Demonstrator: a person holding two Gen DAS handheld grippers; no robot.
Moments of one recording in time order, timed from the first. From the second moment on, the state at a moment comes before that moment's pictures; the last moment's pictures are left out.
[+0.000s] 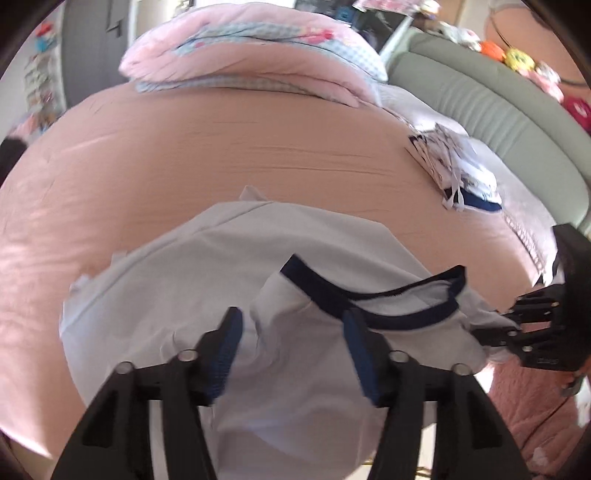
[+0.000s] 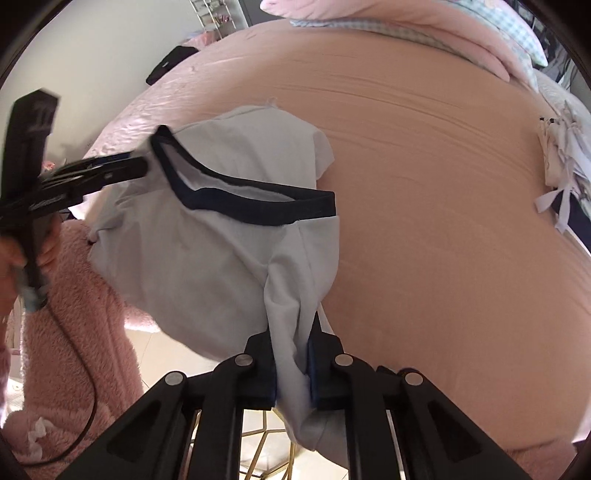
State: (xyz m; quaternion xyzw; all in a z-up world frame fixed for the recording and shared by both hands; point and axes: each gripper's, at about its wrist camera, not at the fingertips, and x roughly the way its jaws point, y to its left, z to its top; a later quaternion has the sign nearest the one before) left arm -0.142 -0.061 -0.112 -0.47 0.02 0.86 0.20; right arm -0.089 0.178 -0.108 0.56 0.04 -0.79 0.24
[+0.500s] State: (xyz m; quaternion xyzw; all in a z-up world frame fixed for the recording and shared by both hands) left arm -0.130 -0.077 -0.098 -0.48 -0.03 0.84 0.26; right arm -0.111 0.180 -0.130 0.58 -0.07 -0.78 0.23
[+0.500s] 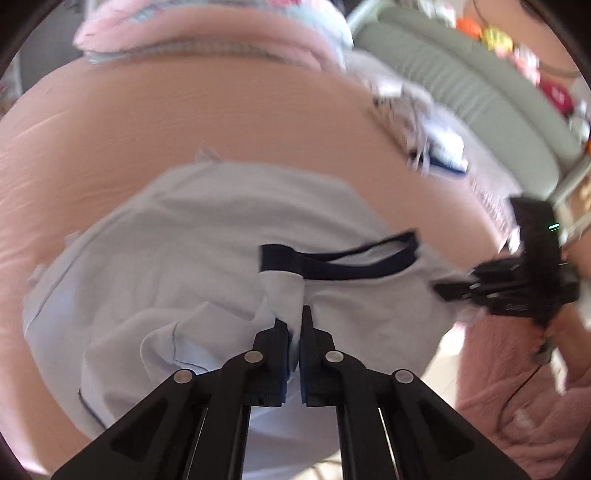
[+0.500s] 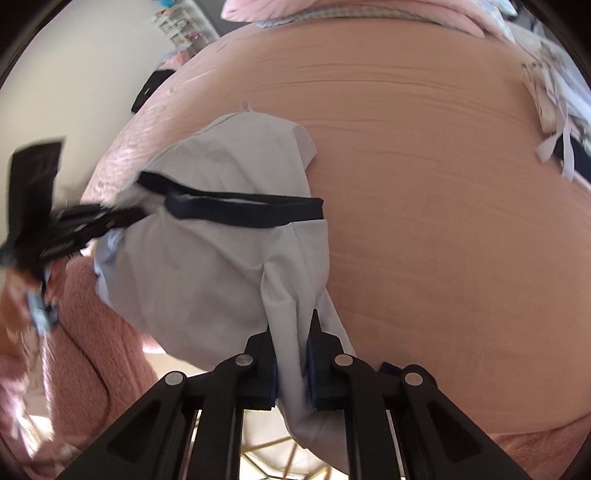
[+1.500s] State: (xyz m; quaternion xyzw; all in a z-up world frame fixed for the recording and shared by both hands) left arm -0.111 -0.103 0.086 -0.28 -0.08 0.93 0.21; right arm -0.126 0.187 0.045 0.41 -0.01 -0.88 0.24
